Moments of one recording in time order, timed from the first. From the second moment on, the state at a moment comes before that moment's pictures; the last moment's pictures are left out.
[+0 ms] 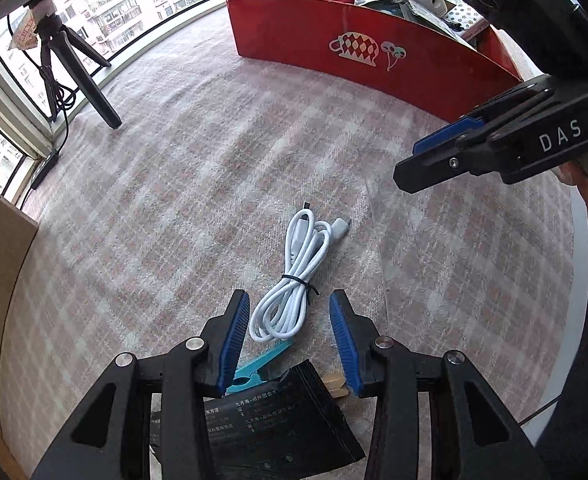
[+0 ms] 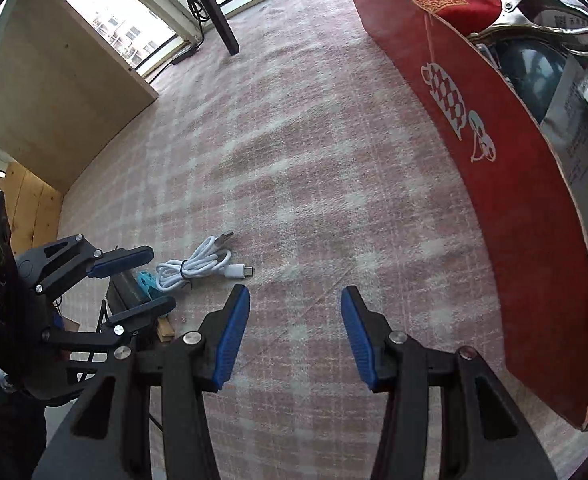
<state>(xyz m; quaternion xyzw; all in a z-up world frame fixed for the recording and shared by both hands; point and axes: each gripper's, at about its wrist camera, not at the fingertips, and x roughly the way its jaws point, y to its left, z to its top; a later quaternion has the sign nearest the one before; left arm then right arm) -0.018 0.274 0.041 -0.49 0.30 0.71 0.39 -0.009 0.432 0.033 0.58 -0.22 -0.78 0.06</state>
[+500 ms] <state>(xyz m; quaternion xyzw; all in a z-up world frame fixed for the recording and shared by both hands) -0.029 0.279 0.032 -0.50 0.32 0.69 0.42 -0.004 0.380 0.048 0.55 -0.05 -0.82 0.15</state>
